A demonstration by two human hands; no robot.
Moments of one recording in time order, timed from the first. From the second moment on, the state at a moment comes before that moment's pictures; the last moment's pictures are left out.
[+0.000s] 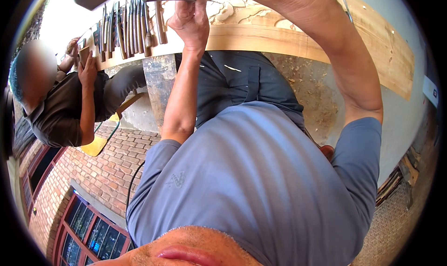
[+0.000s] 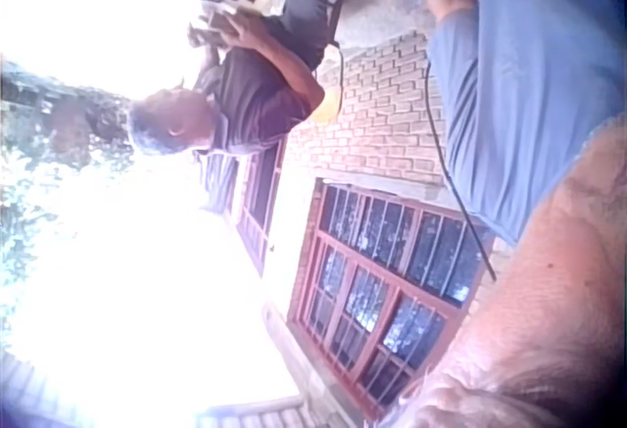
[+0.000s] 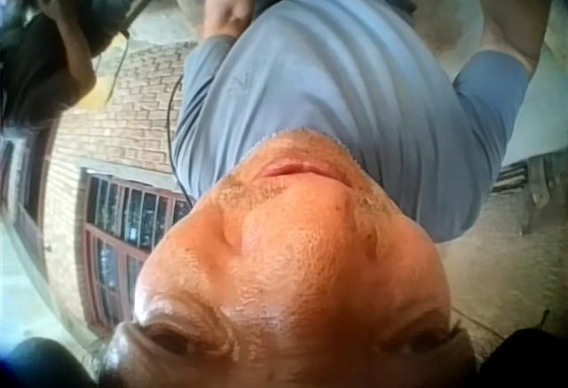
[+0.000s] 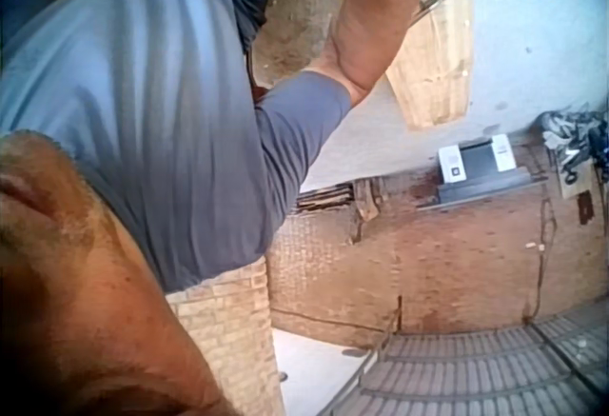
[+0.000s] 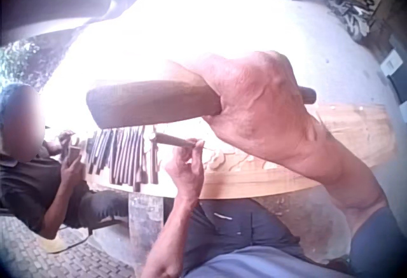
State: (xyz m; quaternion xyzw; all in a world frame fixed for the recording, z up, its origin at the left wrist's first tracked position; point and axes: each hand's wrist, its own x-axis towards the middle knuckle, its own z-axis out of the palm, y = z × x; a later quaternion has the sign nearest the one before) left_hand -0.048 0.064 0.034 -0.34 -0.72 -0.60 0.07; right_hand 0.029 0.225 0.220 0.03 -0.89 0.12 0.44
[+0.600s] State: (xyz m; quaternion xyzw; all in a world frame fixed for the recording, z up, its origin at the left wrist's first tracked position) left_hand -0.034 0.033 0.020 -0.40 -0.69 -0.57 0.17; right_hand 0.096 0.218 0.181 -0.23 -0.79 0.46 0.34
